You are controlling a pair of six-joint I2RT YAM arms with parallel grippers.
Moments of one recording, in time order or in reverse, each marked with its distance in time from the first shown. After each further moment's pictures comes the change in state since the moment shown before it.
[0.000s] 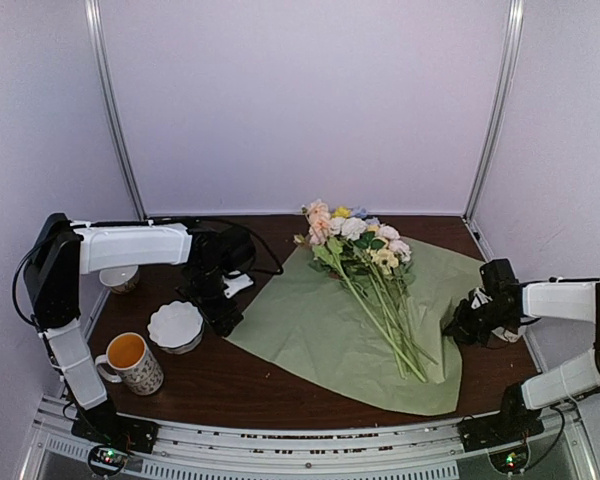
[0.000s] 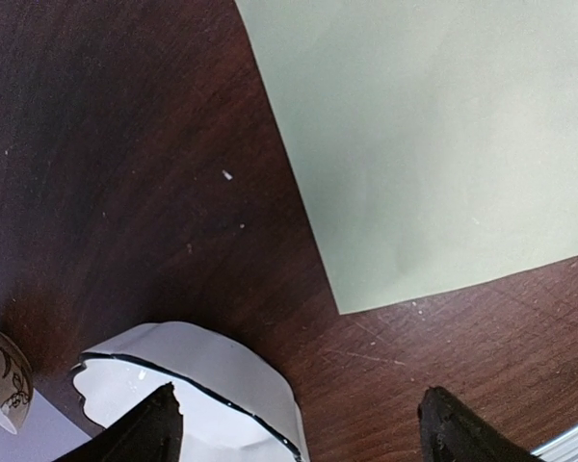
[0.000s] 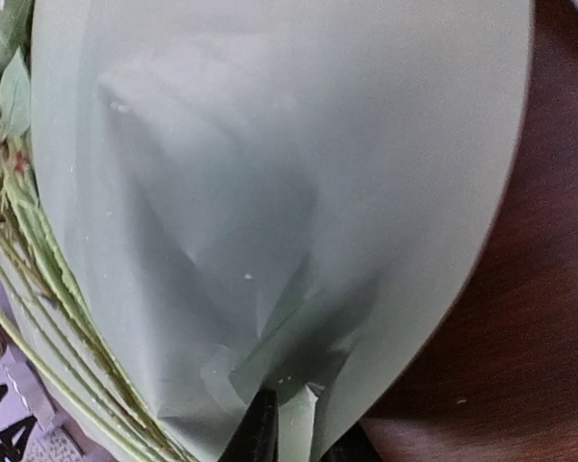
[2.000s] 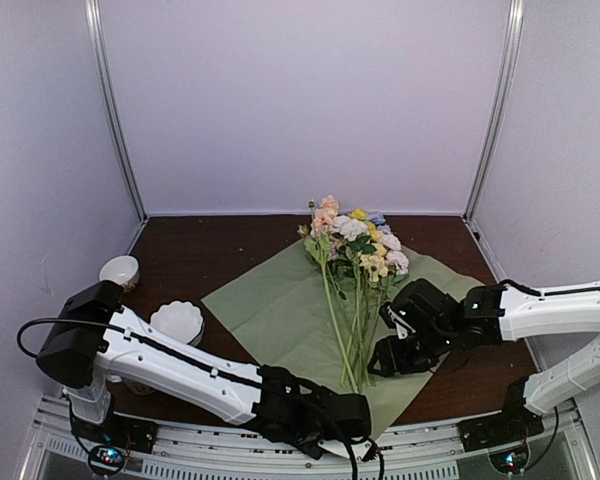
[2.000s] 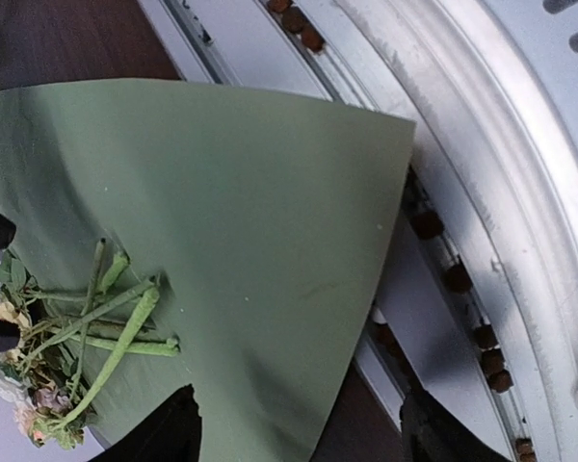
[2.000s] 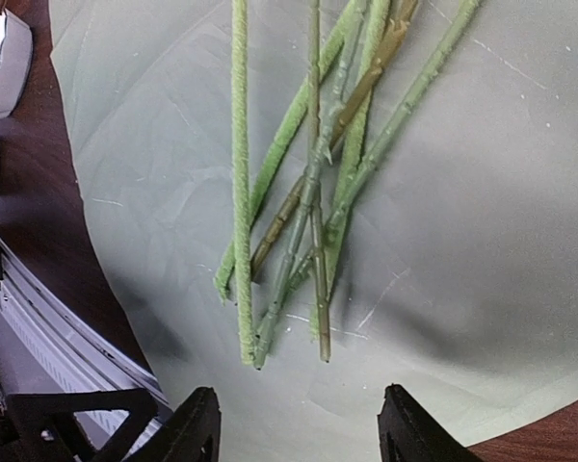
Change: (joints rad) left arm -0.866 0.166 0.016 0.480 -0.187 0.589; right arm 0.975 -0.037 0.202 -0.162 0.257 0.139
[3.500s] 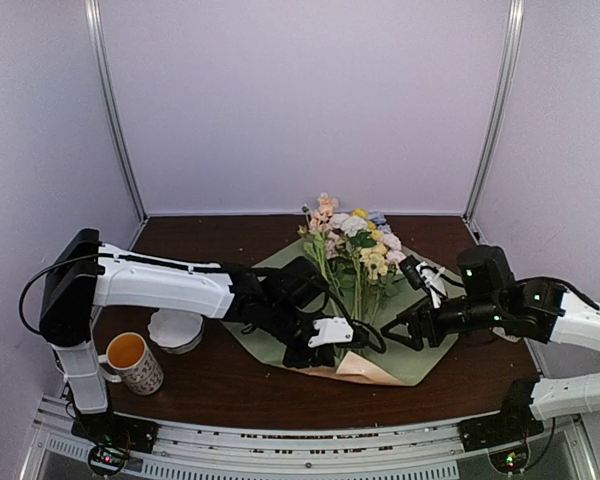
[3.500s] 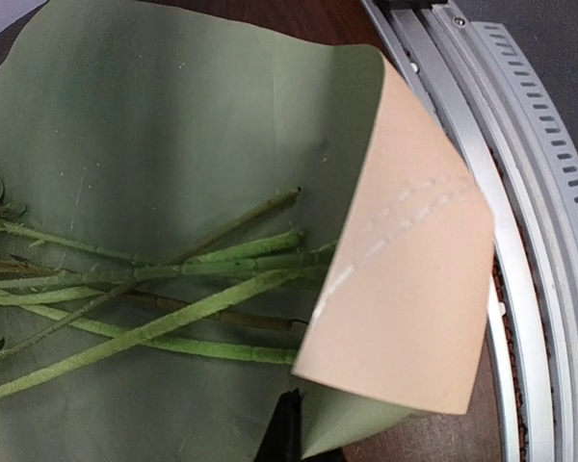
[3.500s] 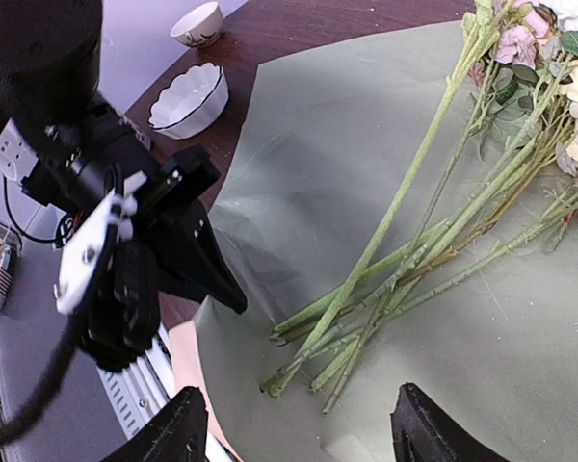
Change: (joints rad) left arm 0.474 -0.093 -0.020 0.147 0.700 -0.092; right arm -0.195 -0.346 -0.041 0.136 -0.195 -0.522
